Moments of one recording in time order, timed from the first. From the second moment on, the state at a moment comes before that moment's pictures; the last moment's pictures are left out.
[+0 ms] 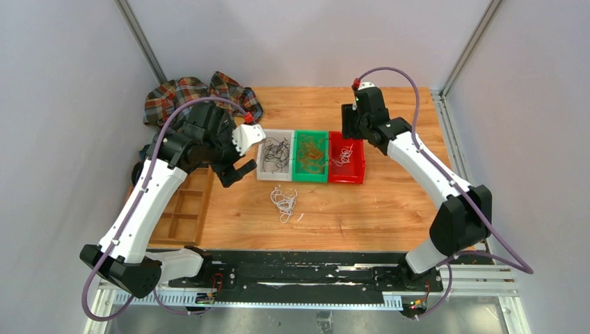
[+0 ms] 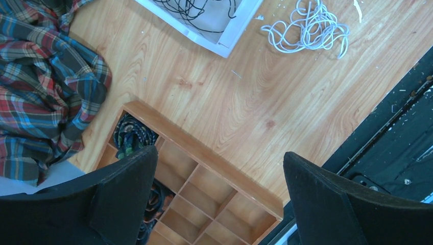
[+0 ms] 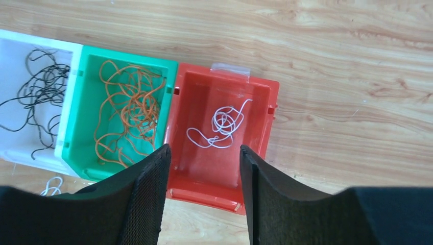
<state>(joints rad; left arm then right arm) -0.40 1.22 1.49 -1.21 0.17 0.64 0.42 1.58 1.39 -0.51 0.15 0.21</state>
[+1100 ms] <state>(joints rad) -0.35 1.17 1.38 -1.21 0.15 0.67 0.99 1.61 0.98 -0.21 -0.03 0.29</state>
